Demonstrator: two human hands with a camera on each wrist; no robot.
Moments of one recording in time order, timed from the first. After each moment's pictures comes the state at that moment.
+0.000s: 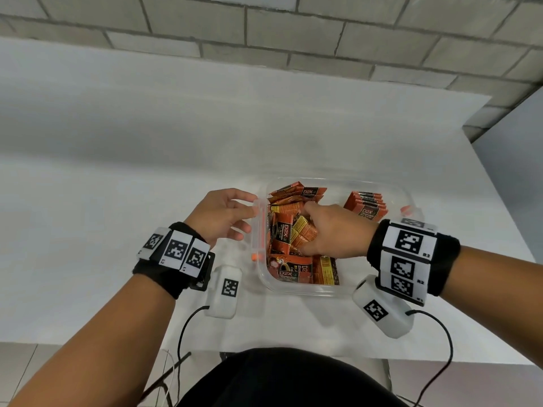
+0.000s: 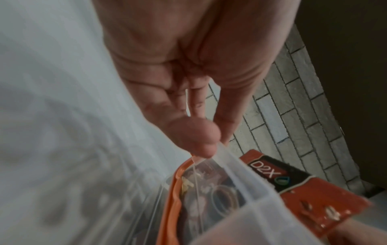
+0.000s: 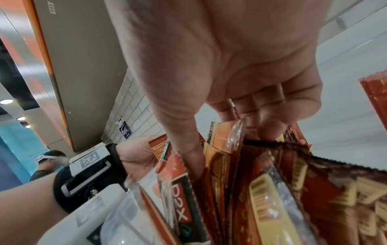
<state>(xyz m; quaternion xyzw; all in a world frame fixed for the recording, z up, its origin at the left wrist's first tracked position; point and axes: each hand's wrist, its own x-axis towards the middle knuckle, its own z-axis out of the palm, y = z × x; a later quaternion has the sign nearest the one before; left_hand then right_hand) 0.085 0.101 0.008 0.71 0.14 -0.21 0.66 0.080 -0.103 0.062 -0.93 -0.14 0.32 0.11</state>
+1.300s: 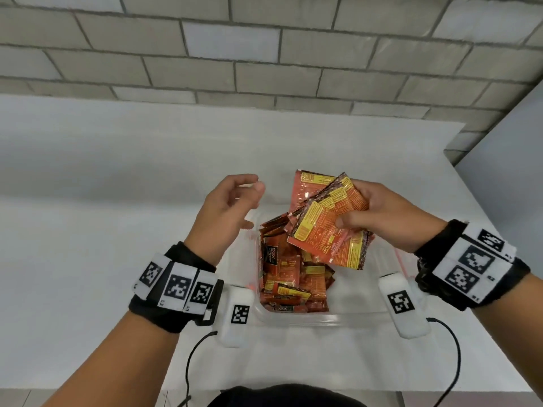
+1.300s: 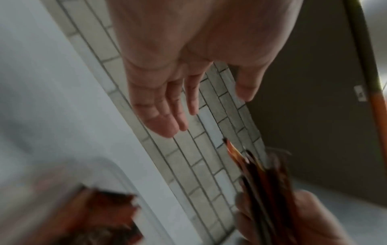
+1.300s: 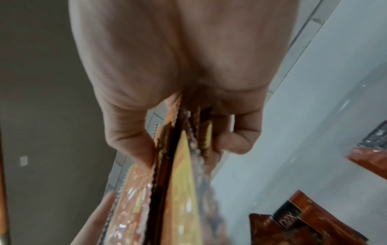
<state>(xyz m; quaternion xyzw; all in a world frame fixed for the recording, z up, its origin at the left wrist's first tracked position) 0.081 0.069 0.074 0.71 0.02 -0.02 0.70 0.094 -0.170 0.117 -0.82 -0.09 0.22 0.52</state>
